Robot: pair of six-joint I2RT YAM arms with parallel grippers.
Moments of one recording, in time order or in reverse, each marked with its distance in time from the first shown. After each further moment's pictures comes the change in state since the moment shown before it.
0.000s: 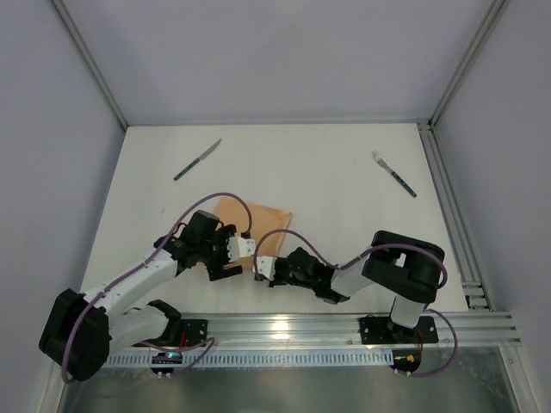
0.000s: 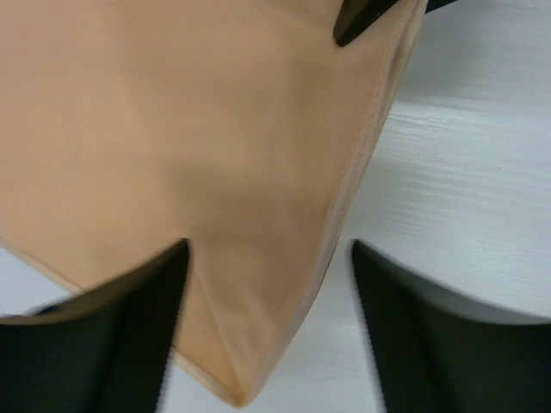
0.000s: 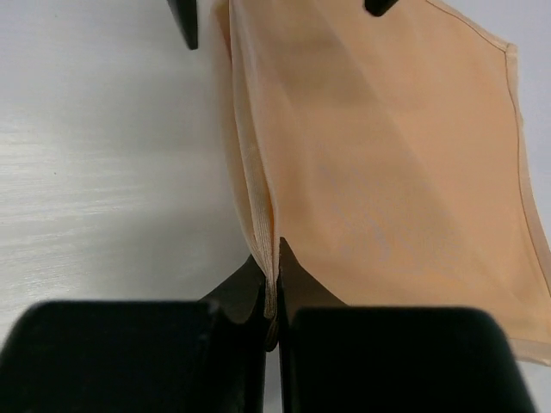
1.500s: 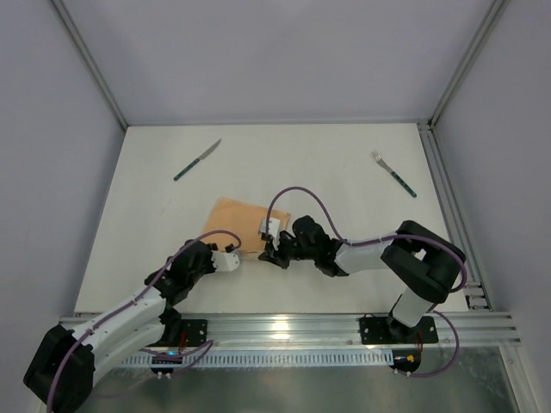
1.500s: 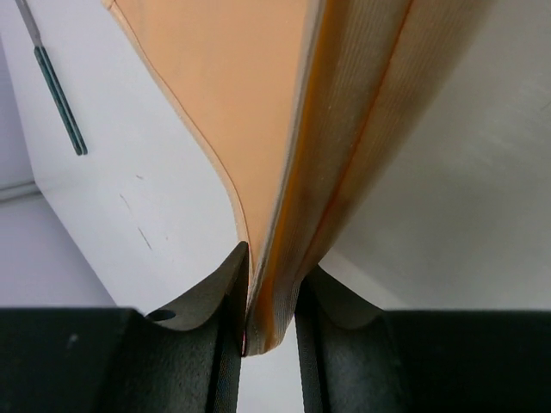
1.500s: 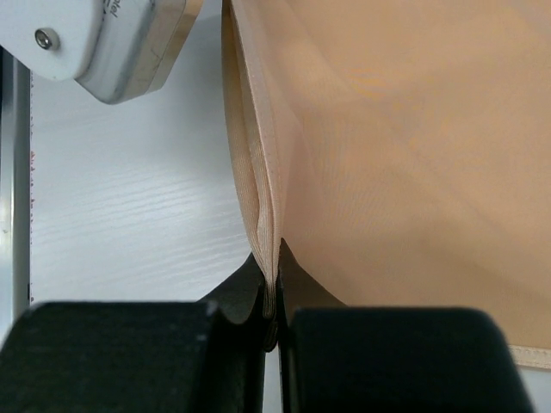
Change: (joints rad) left arm -0.032 -0.309 -0.372 0.354 -0.584 0.066; right arm -0.240 -0.117 0.154 -0.341 -0.444 0.370
